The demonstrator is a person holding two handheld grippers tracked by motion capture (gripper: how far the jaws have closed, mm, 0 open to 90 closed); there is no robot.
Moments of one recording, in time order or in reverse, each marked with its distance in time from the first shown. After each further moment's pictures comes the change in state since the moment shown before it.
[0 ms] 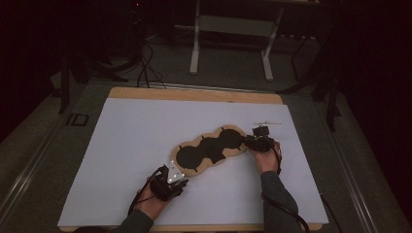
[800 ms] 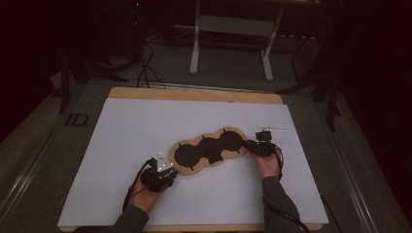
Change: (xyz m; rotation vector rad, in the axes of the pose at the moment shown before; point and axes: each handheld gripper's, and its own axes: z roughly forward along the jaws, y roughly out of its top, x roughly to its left) left arm 0.032 -0.005 -0.003 0.015 0.077 -0.137; right arm -0.001 -0.014 -0.008 0.002 0.033 0.075
